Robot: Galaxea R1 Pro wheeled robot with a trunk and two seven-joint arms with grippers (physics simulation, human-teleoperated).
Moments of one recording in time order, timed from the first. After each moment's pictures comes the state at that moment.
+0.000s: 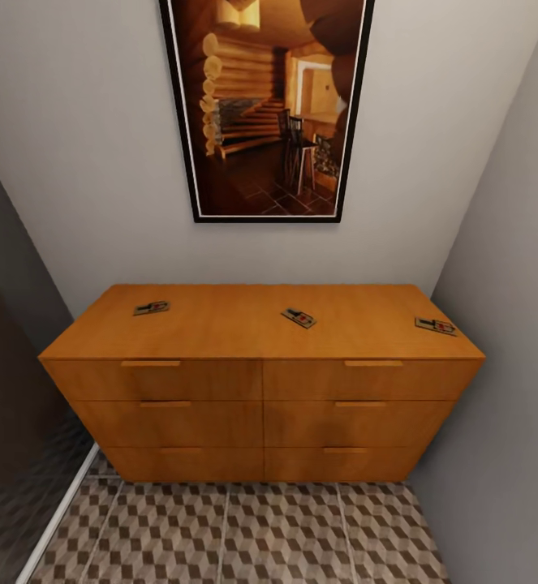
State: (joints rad) left arm -0.23 0.03 -0.63 0.08 0.44 -0.51 0.05; right arm -0.07 0.06 0.02 -0.45 0.05 -0.44 -0.11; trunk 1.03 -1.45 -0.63
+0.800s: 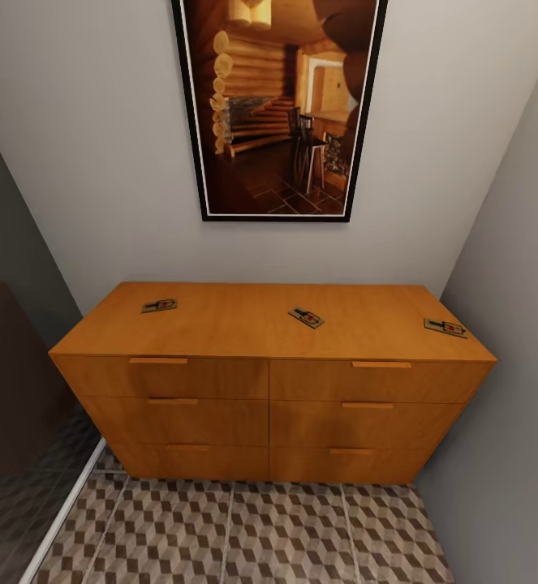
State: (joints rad) left arm -0.23 0.03 -0.63 0.08 0.44 -0.51 0.05; right arm -0.07 0.05 0.02 -0.45 0.06 -0.44 -0.11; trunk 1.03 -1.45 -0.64
